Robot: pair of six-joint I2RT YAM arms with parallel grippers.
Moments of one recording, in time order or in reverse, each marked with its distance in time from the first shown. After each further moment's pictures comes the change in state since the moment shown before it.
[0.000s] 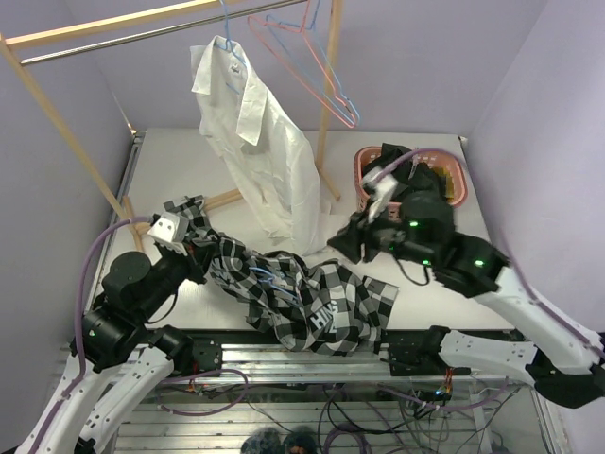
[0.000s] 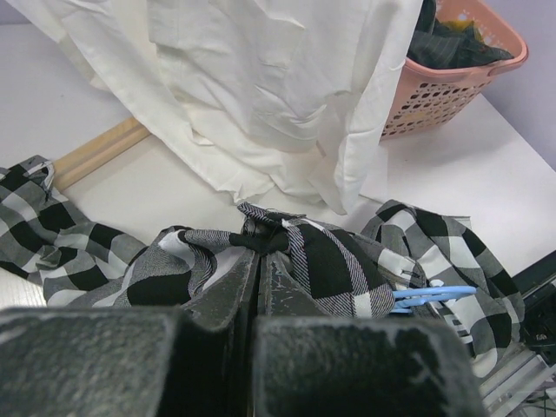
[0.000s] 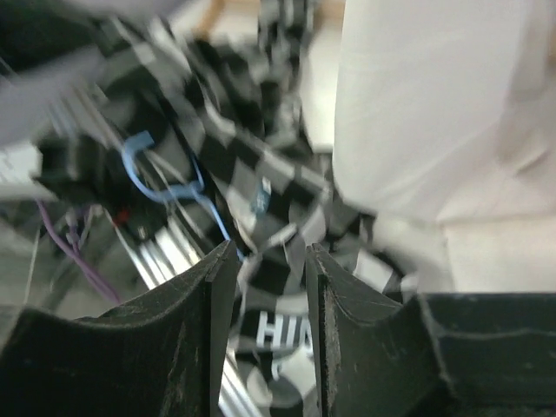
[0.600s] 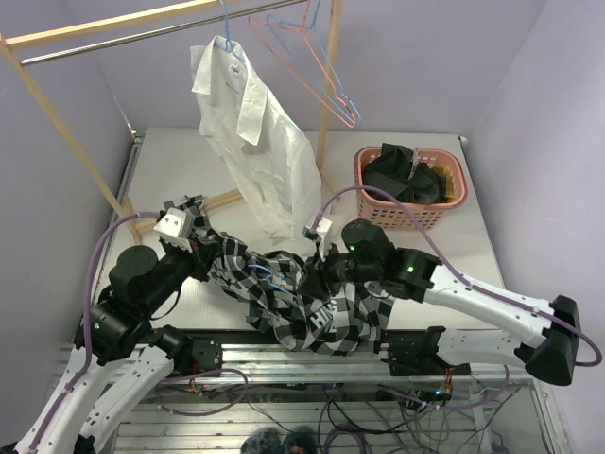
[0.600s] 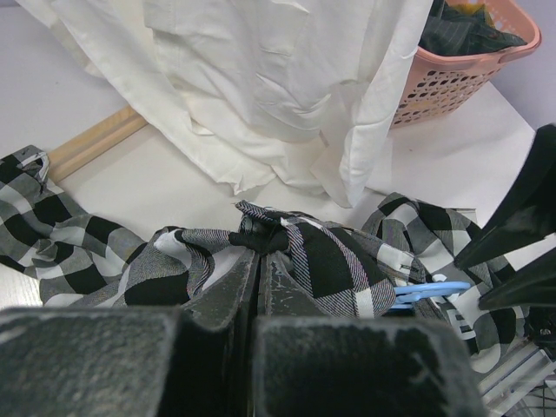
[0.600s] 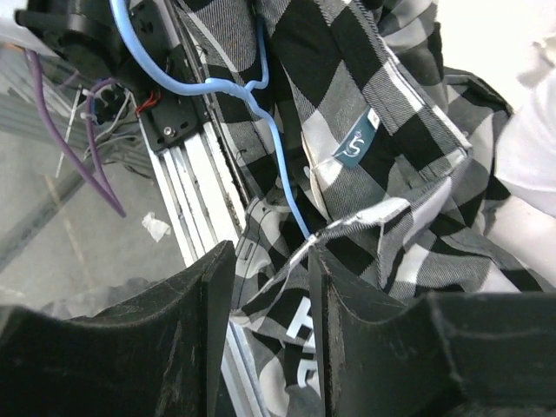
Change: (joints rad) left arm 0.000 0.044 0.000 0.001 0.005 0.000; right arm 0.101 0.156 -0.352 0.249 -0.255 -0.043
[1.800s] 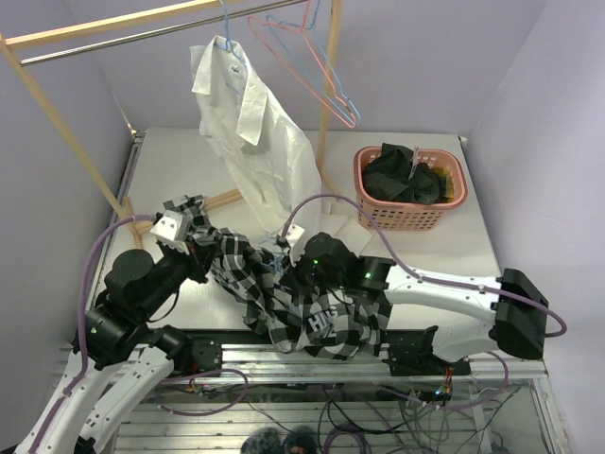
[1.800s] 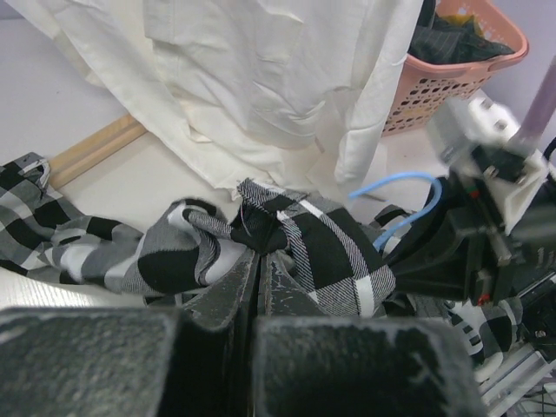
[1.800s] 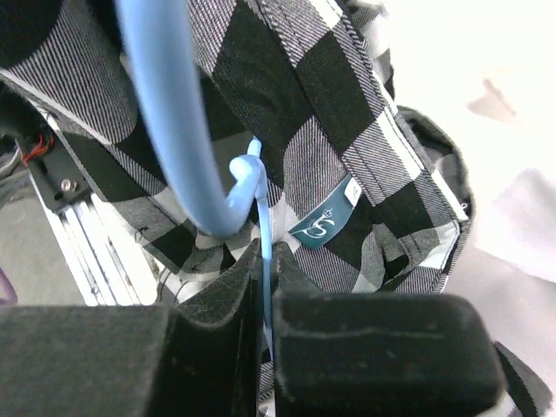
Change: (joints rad) left arm 0.000 -0.019 0.000 0.000 0.003 0.000; right arm 0.116 0.275 -0.041 0.289 0.256 -0.011
